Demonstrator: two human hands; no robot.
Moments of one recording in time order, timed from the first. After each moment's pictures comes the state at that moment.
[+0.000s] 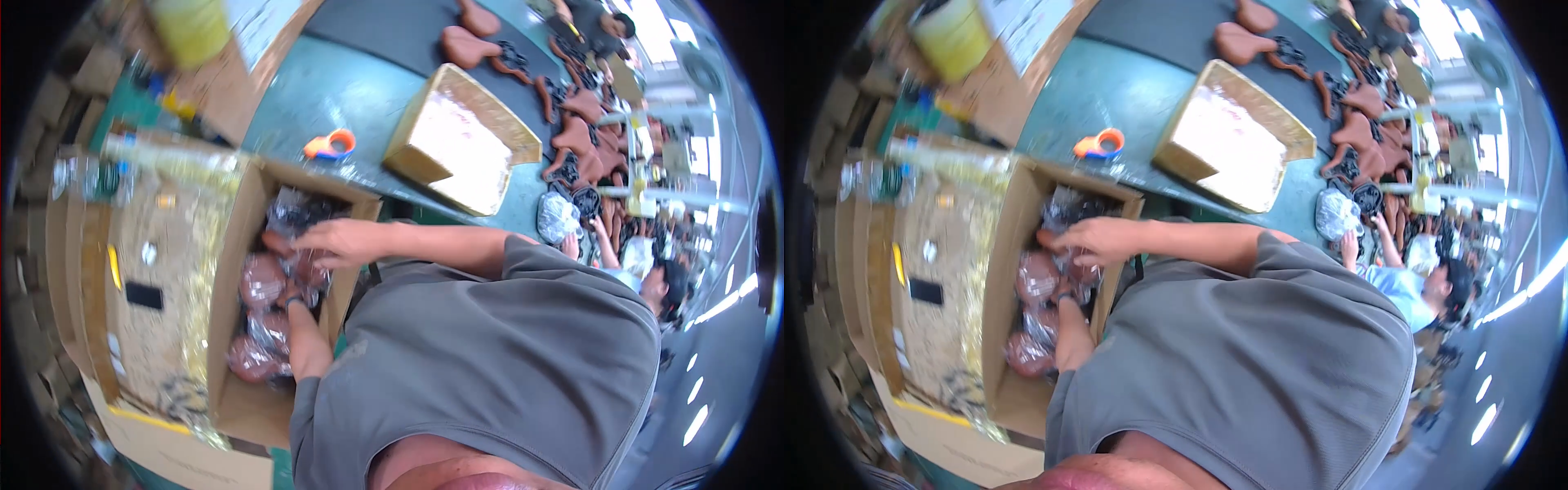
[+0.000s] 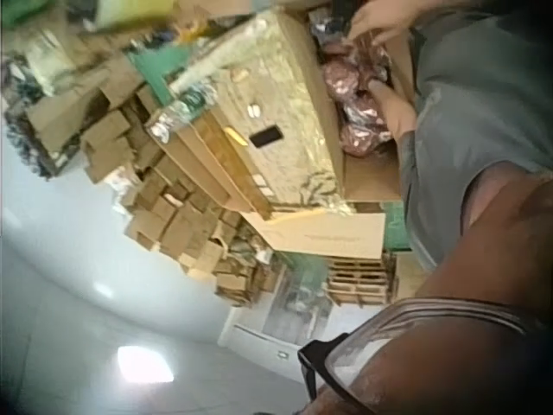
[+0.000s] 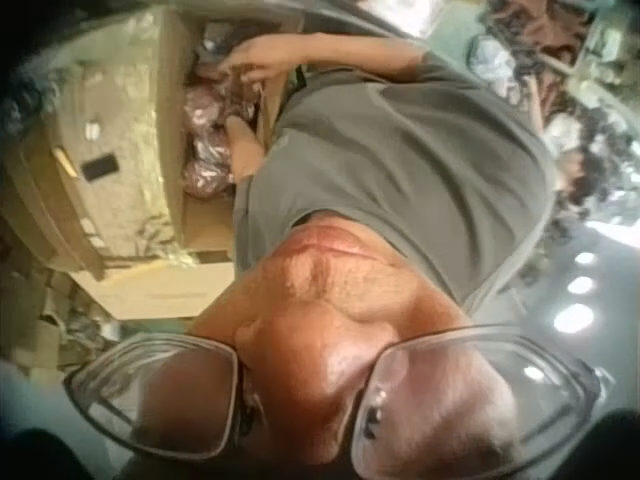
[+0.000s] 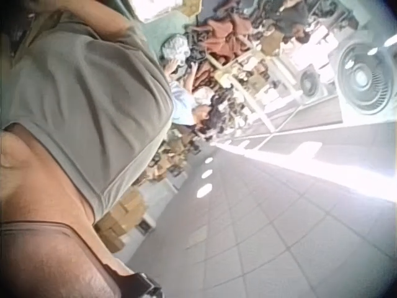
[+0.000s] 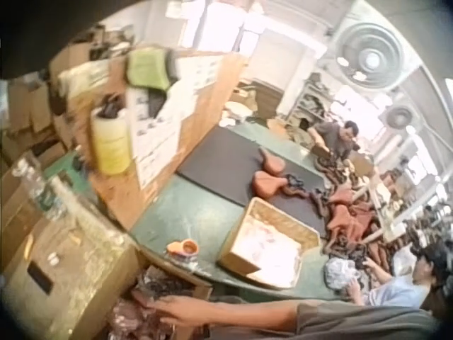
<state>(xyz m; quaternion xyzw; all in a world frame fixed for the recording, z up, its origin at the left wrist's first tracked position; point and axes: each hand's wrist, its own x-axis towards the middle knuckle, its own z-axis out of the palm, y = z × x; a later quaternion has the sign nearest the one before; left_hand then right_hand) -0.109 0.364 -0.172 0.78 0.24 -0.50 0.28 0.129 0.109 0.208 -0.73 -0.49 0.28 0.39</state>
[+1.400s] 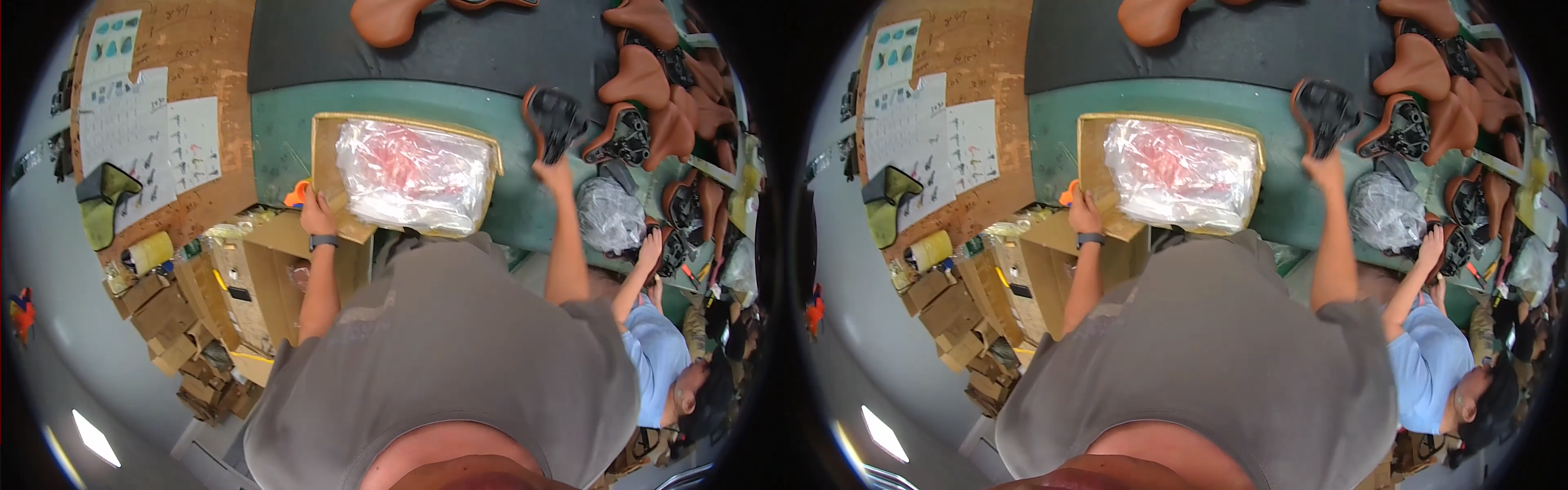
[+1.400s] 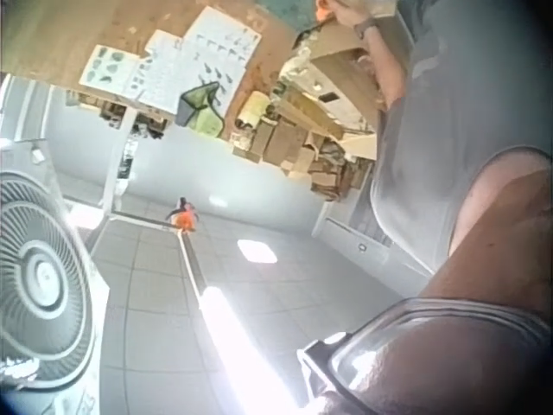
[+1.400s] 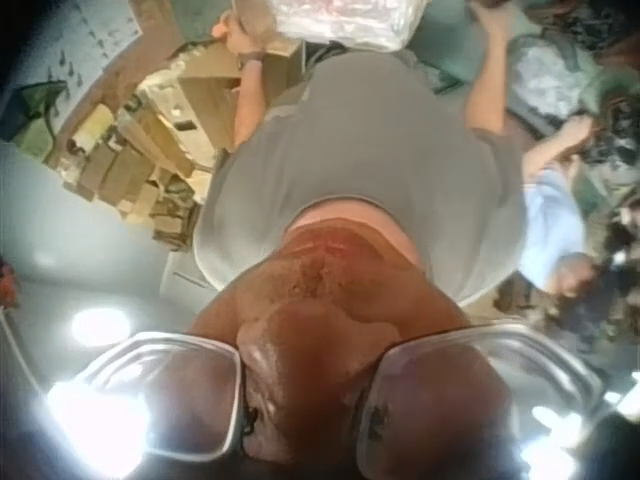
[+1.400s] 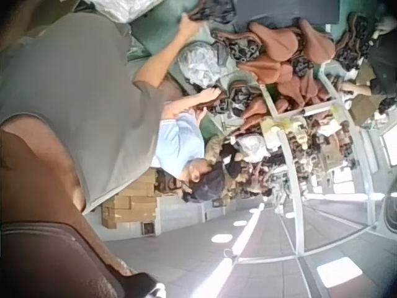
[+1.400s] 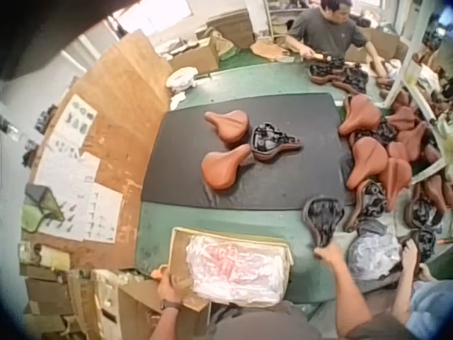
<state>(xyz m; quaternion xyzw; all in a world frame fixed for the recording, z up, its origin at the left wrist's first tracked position) 0.311 -0.074 0.103 0.98 0.14 -0.03 0.12 0.252 -0.727 -0.049 -0.84 0.34 0.14 0.40</state>
